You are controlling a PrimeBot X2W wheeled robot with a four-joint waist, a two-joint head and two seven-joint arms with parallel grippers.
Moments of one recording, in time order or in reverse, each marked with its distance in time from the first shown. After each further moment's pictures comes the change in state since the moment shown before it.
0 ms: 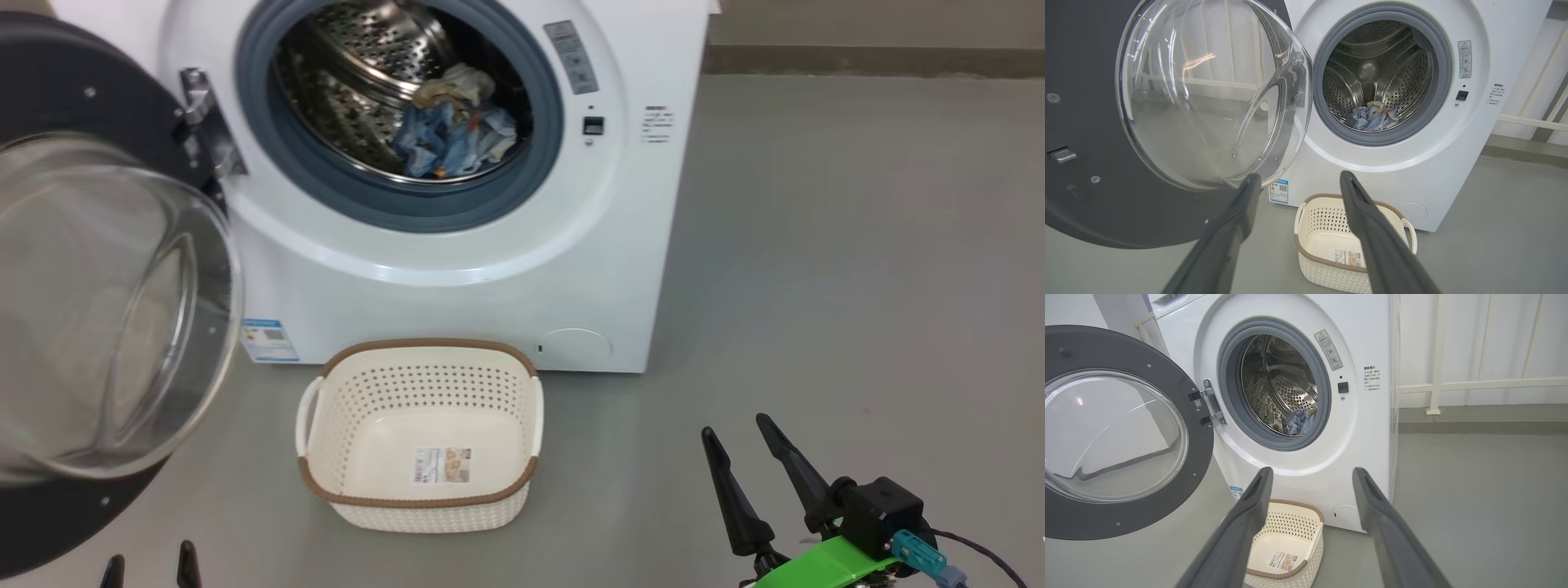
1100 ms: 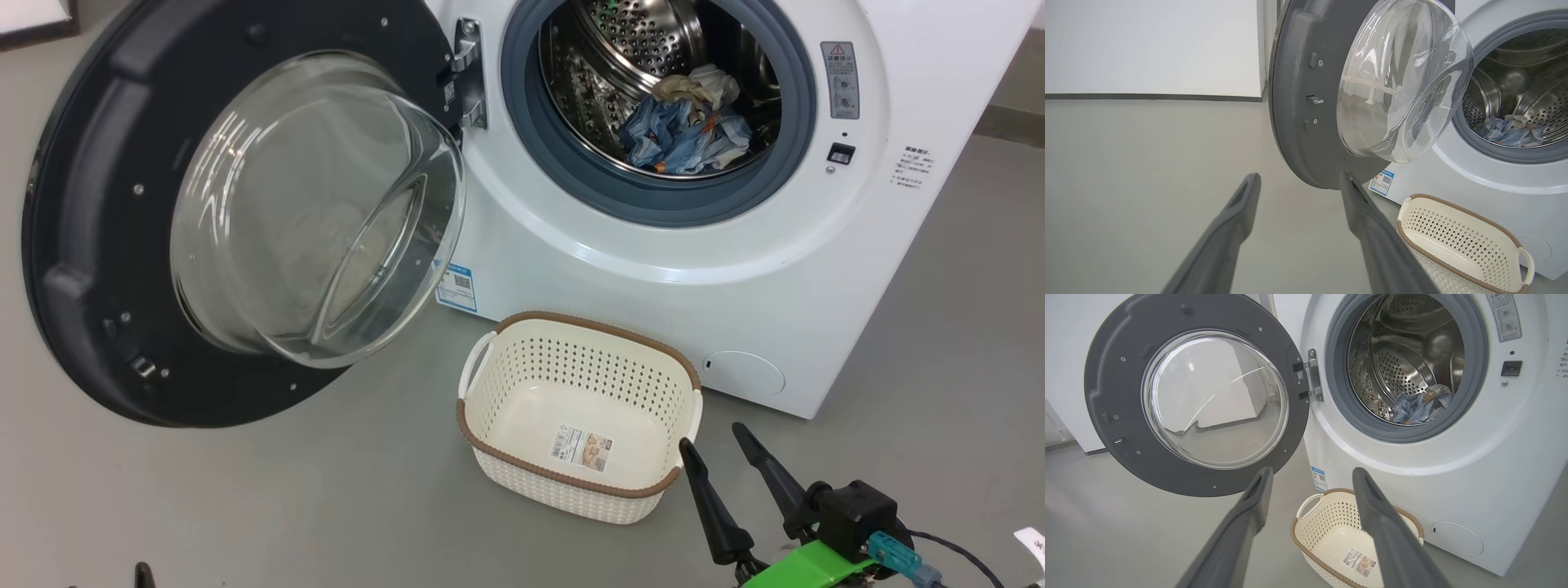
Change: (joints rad) left arm 0.008 0.000 0.047 0.042 -0.036 0.067 0.000; right arm -0.003 0.001 0.043 0.032 0.009 0.000 0.000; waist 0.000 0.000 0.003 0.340
